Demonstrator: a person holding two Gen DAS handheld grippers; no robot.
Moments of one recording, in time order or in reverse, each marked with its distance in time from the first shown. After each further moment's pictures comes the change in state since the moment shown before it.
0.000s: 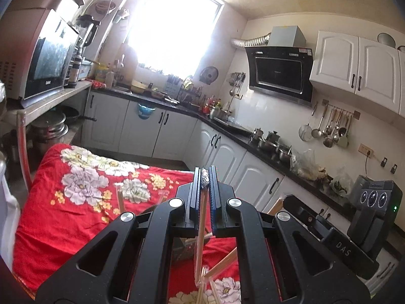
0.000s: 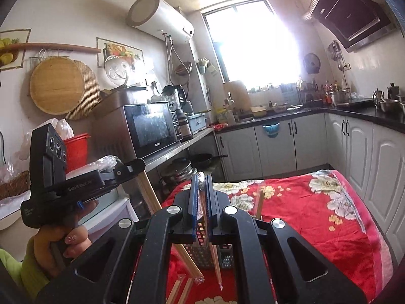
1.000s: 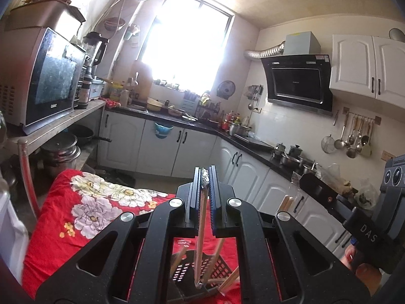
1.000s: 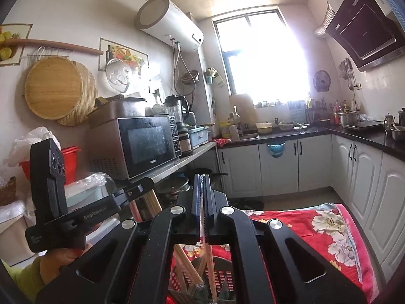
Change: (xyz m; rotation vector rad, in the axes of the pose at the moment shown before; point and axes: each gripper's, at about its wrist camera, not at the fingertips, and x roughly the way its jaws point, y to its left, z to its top) left arm 0.058 0.014 0.037 0.033 -0.080 0.120; right arm 0.068 -0.013 0.062 -0.078 -0.043 0.011
